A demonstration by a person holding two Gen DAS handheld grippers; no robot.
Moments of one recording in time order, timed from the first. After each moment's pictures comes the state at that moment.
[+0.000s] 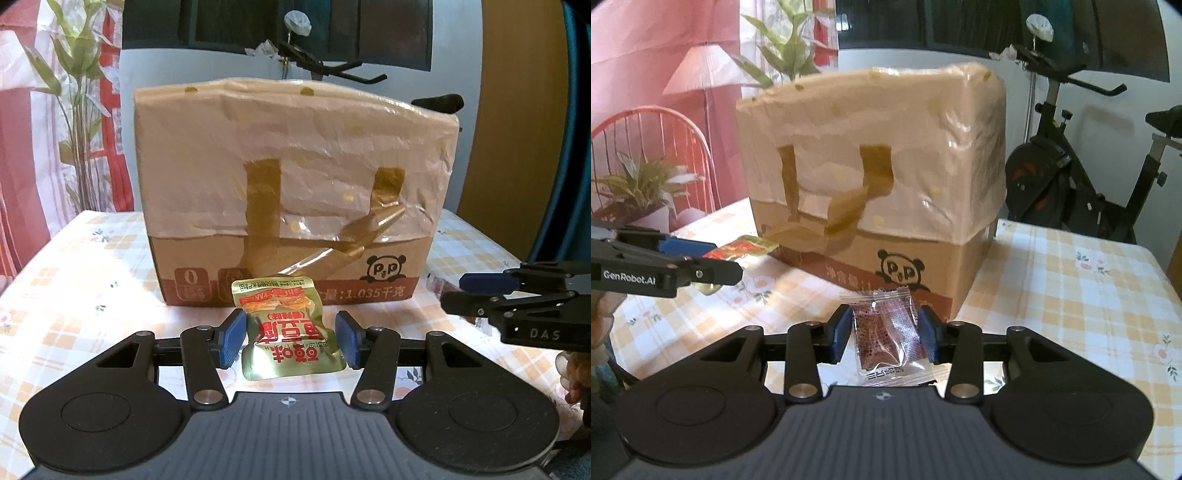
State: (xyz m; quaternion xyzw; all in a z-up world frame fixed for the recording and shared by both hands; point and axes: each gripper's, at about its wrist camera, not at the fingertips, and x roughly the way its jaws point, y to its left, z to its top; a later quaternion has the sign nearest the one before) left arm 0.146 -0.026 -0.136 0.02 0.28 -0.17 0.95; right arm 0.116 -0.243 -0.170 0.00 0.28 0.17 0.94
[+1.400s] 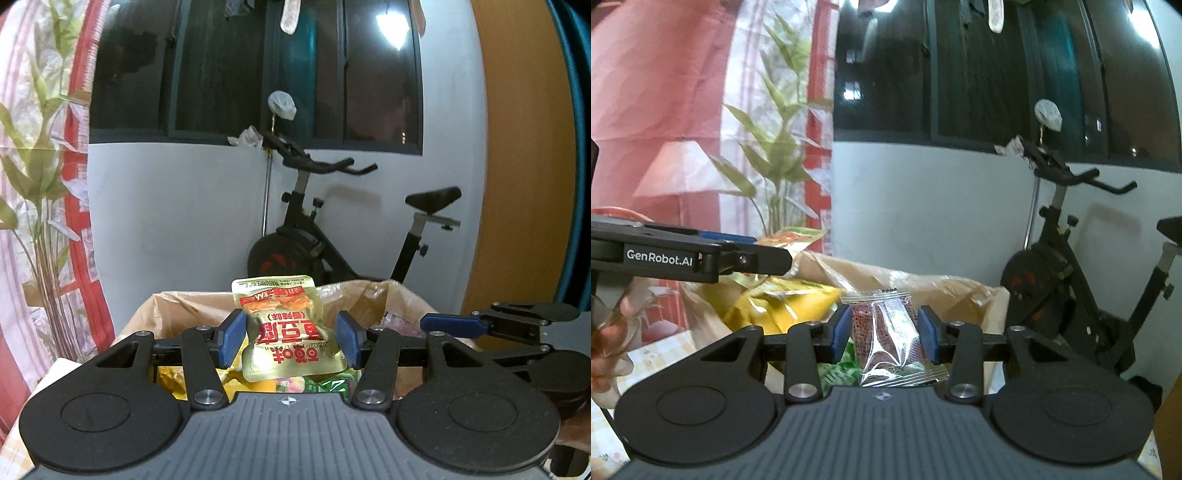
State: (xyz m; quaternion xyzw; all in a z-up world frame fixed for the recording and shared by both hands) left arm 0.294 -0.070 -0.010 0.02 0.16 -0.19 0.97; right arm 0.251 -0.244 -0.054 -0.01 0.16 0.18 0.97
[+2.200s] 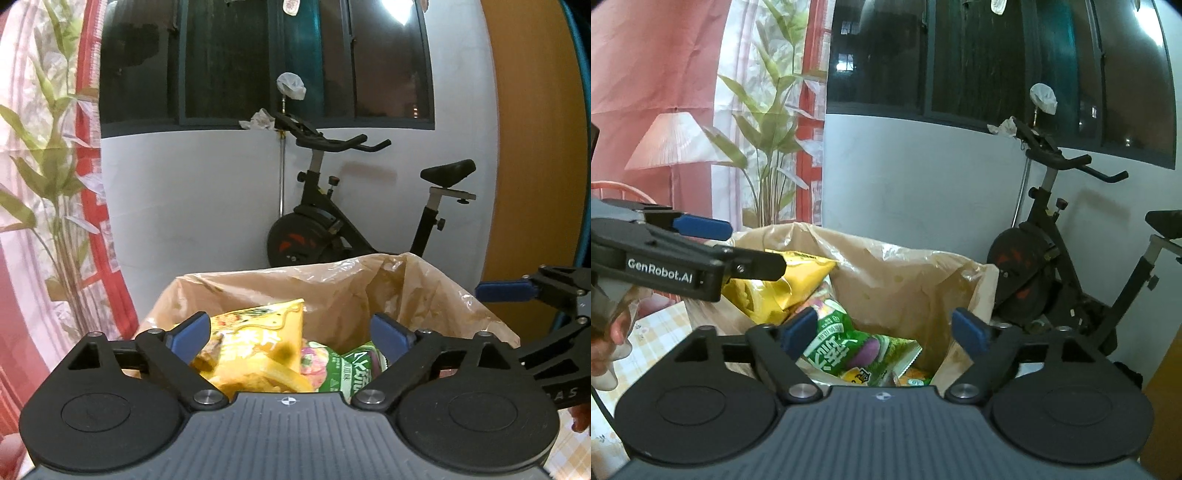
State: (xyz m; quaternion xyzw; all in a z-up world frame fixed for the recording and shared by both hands) left arm 0.281 -0.056 -0.006 0.05 0.18 -0.16 0.97; right arm 0.239 -0.237 -0.045 -0.04 0.20 0.15 0.97
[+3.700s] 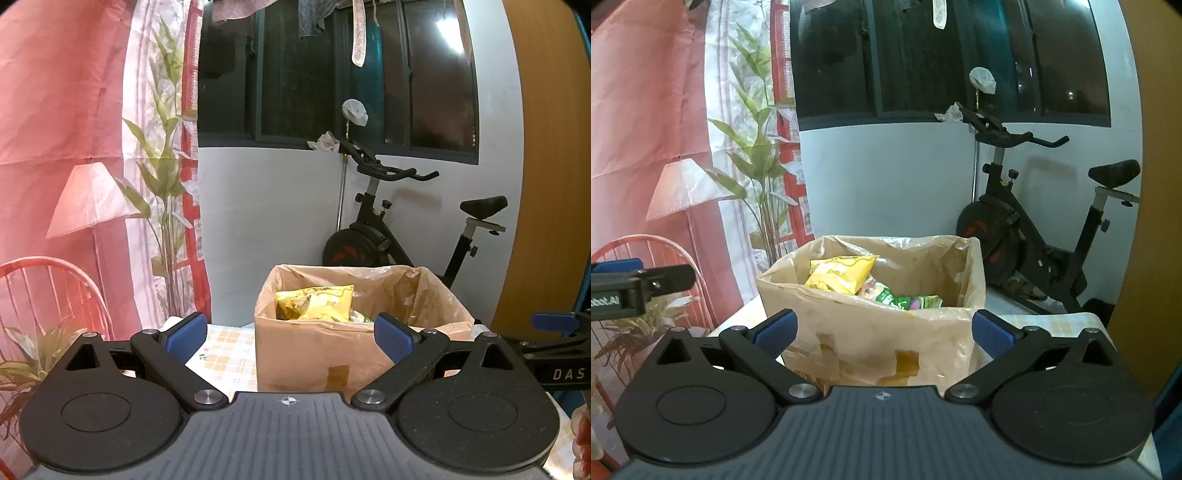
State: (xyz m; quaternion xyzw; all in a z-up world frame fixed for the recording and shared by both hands) left arm 0.112 0.019 0.061 0.01 0.17 -0.06 0.98; right arm 0.095 -0.191 0.024 0.05 0.23 0.07 0.97
